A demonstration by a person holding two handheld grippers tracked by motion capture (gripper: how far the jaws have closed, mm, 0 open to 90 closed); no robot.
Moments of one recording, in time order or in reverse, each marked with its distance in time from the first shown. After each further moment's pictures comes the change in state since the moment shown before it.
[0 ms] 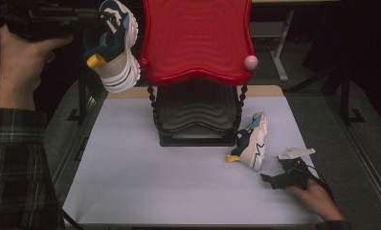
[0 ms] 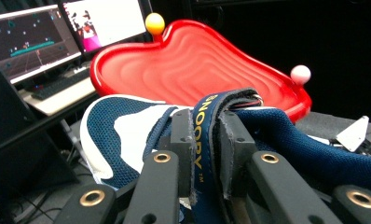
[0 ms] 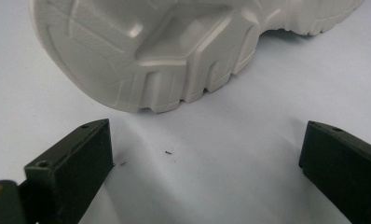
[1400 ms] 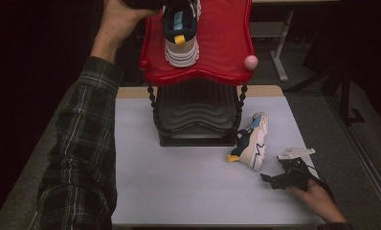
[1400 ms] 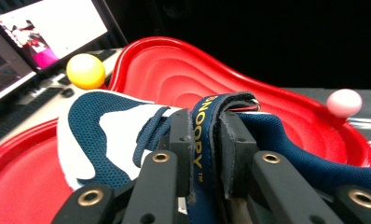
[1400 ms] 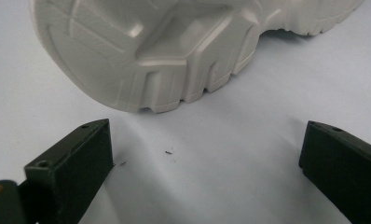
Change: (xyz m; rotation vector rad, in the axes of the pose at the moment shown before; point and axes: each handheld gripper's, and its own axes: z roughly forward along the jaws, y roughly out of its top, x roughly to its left) left arm -0.002 0.053 0.172 0.067 -0.153 0.126; right arm 0.000 0.000 0.000 -0.001 -0.001 -0.001
